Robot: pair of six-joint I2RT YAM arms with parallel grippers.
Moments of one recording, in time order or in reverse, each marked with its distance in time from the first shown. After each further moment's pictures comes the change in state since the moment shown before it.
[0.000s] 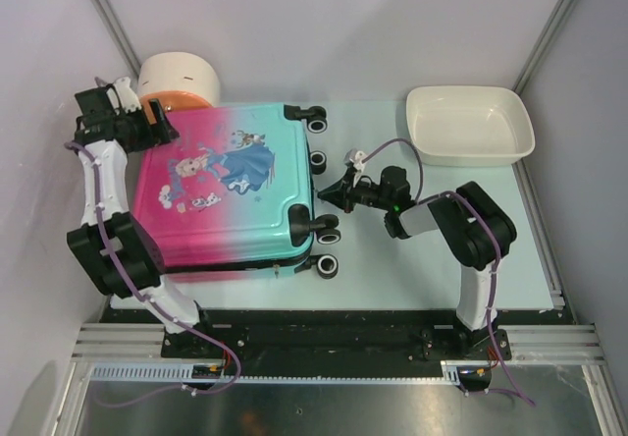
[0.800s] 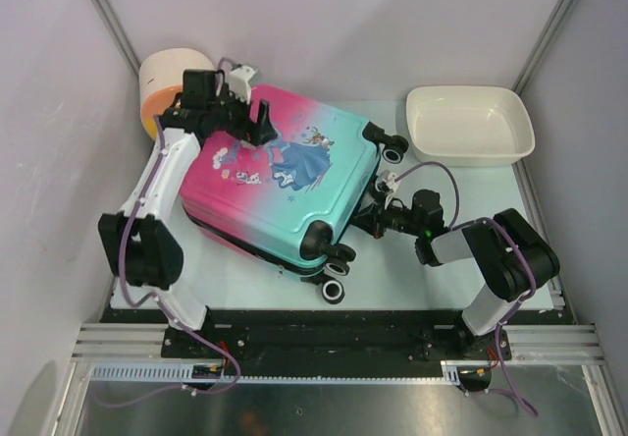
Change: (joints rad) left arm -0.503 0.069 0.107 0.070 0.104 0.187; right arm -0.106 -0.297 -0.377 -0.054 -0.041 0.084
